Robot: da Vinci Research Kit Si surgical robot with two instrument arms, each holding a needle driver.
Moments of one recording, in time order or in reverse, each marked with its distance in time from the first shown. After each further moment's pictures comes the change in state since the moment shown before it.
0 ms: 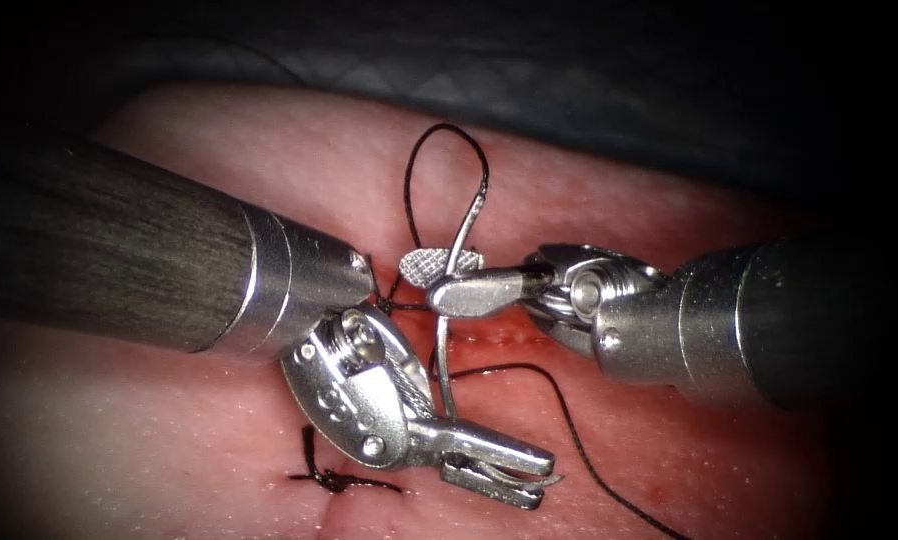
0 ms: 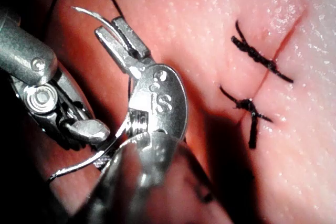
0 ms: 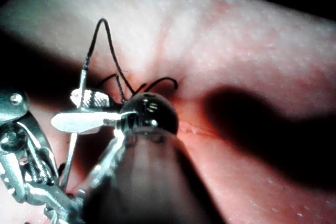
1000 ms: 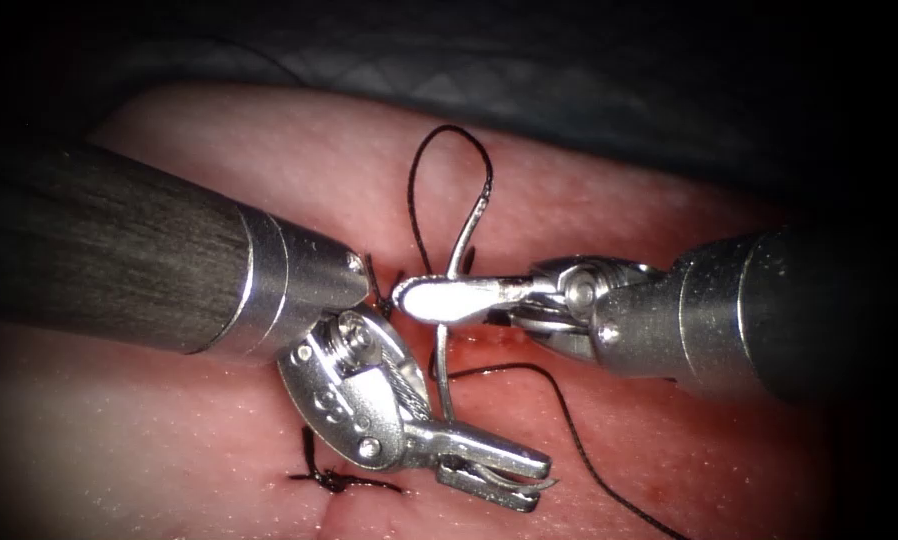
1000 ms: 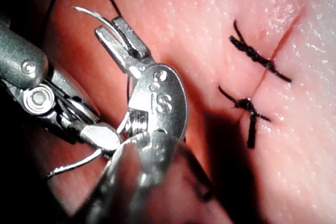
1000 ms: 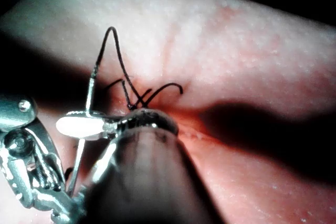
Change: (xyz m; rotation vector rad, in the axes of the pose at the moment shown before) right arm 0.000 -0.001 0.001 -0.052 -0.035 0.130; left arm 0.000 0.000 0.000 0.000 0.003 -0.001
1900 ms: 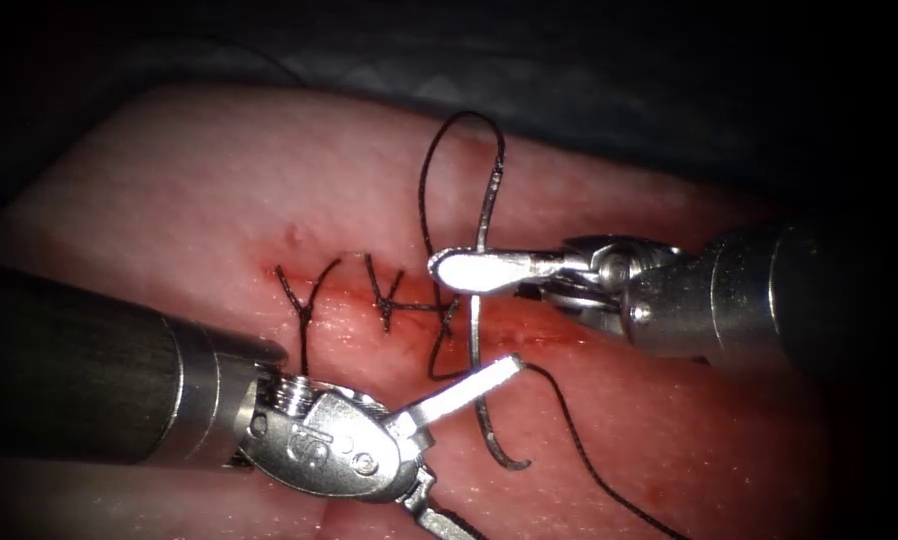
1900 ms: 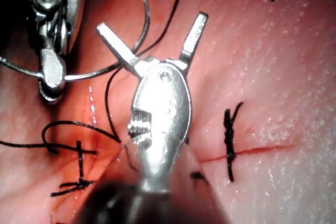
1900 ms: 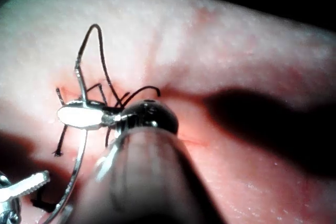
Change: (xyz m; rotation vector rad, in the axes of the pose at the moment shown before) right arm 0.003 0.001 -0.003 -0.110 0.118 -0.186; left arm 0.002 0.000 -0.001 0.195 -0.060 -0.414
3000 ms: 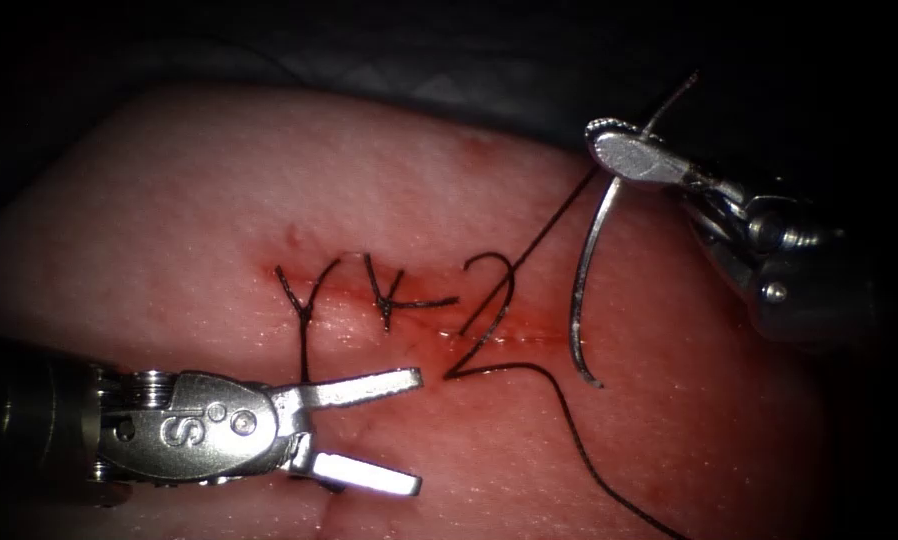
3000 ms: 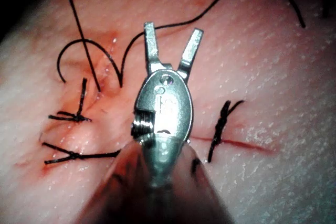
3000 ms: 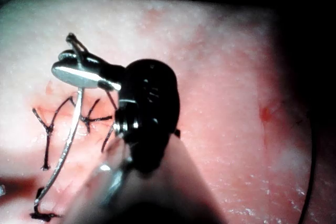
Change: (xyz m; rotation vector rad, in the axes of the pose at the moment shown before) right arm 0.009 -0.006 -0.007 -0.069 0.304 -0.404; left arm 0.002 -0.002 -0.006 0.175 -0.340 -0.188
